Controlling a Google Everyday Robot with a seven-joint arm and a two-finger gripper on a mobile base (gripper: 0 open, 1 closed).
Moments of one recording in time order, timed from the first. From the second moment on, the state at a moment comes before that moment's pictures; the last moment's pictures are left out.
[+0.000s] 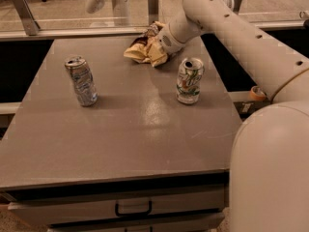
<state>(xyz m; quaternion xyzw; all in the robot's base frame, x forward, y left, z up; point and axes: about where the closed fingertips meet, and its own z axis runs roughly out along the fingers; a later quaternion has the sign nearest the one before) 0.770 -0.010 0.845 -0.41 0.84 0.15 0.32</state>
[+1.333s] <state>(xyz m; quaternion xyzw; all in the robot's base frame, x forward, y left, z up) 0.770 -0.009 0.846 -0.41 0.84 0.15 0.32</state>
